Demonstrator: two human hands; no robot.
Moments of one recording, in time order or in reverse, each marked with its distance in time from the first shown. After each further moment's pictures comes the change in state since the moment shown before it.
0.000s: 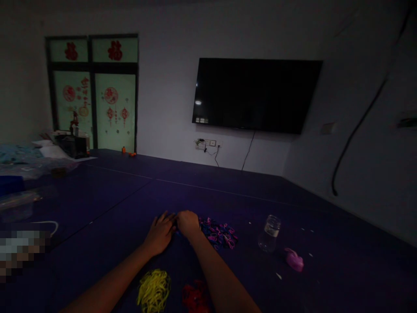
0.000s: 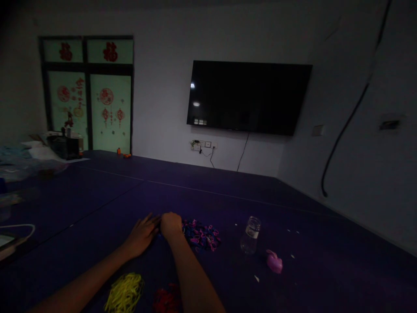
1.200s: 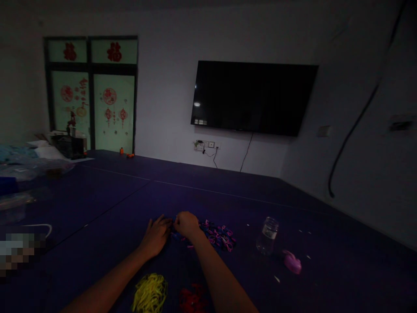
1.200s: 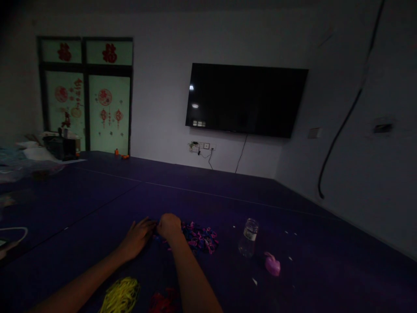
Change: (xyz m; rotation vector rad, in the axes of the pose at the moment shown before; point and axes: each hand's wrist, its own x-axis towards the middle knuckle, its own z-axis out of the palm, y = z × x) left_hand 0.002 -0.001 -0.004 -0.003 -0.085 -0.069; right_hand -0.001 0.006 -0.003 0.113 -0.011 0.015
